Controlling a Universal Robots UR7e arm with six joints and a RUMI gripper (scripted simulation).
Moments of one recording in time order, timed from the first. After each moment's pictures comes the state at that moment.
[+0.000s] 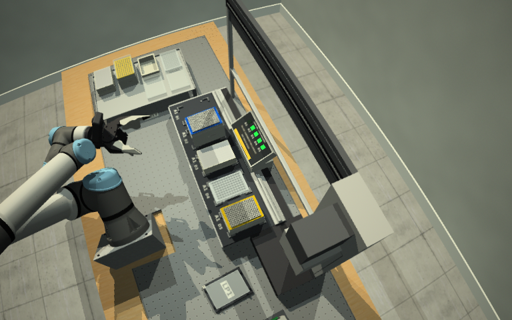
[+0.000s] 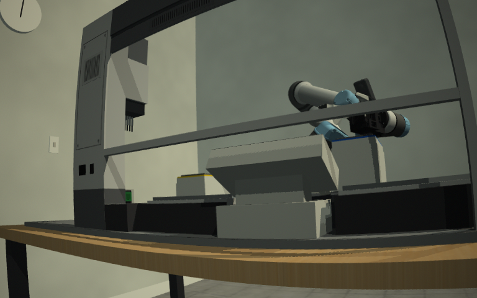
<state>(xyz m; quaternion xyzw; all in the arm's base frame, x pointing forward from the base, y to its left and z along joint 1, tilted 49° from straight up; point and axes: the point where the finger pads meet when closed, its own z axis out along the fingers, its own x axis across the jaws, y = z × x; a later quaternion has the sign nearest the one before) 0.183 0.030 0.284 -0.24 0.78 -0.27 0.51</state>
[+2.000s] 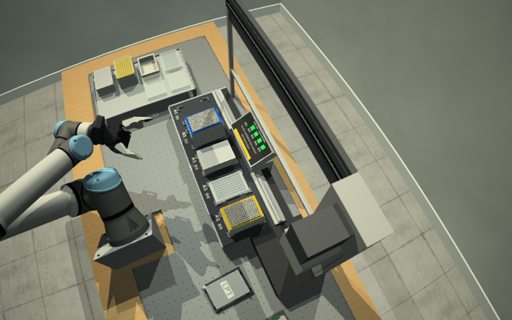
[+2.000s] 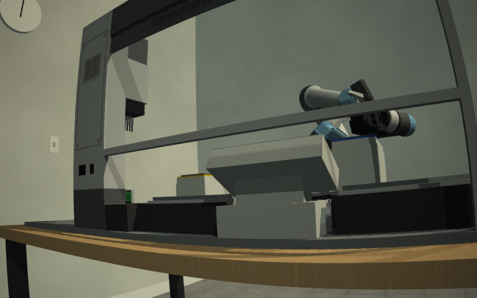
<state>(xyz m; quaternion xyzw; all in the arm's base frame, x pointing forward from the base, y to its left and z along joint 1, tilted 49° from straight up) 0.185 0.022 0.272 -0.16 0.82 -0.25 0.49</state>
